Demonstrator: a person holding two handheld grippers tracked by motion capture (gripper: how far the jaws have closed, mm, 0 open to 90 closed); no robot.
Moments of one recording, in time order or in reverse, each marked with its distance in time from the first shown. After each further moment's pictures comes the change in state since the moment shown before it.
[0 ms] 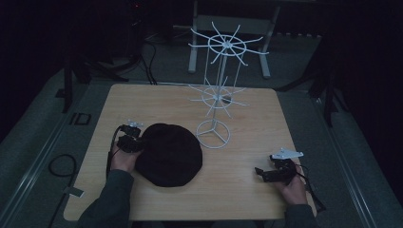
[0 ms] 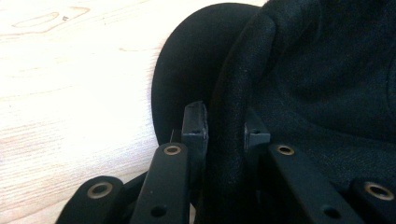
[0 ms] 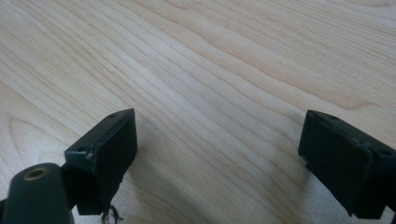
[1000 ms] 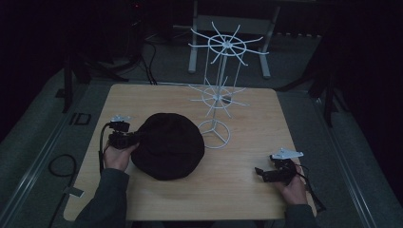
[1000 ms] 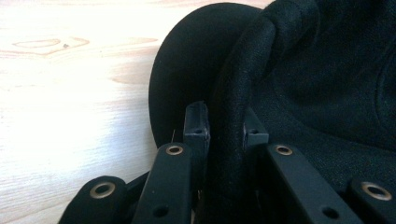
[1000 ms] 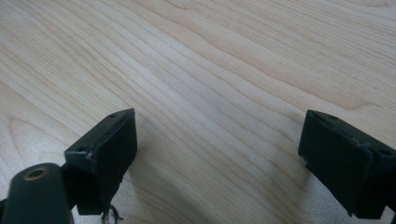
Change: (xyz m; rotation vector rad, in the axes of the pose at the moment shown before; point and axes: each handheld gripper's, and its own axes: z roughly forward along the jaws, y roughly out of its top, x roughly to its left) left arm 0.014 0.008 -0.033 -0.149 -0.160 -0.158; right arm 0.000 0.000 0.000 0.000 0.000 0.000
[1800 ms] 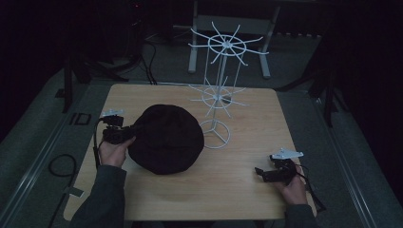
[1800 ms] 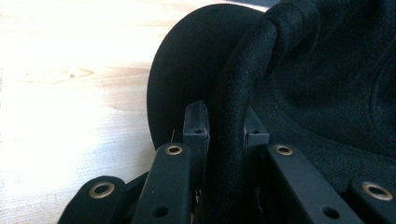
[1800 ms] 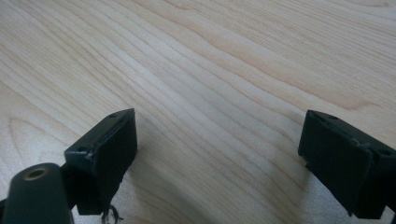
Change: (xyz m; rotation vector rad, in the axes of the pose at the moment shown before) left arm 0.000 0.018 -0.022 -0.073 -0.029 -0.031; right arm 0.000 0.000 0.000 0.000 0.000 0.000
